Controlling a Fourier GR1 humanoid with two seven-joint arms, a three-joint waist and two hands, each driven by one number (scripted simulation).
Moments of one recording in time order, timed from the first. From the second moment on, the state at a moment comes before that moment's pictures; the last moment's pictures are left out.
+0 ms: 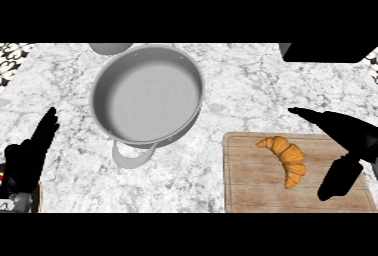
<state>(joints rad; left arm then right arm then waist) 0.01 0.54 -0.14 -1.51 0.16 0.27 0.09 -0.35 -0.81 0.38 -1.74 0.01 0.48 0.72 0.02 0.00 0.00</state>
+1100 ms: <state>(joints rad) 0.04 0.44 -0.02 -1.51 0.06 0.17 0.09 -0.42 -0.48 0.39 -1.49 0.34 0.65 0.77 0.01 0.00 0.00</state>
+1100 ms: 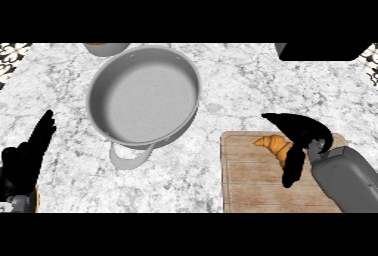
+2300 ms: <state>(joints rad) 0.02 0.34 0.08 -1.53 -0.04 0.07 0.12 -0.40 -0.37 0.31 -1.30 0.68 0.67 0.43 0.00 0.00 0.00</state>
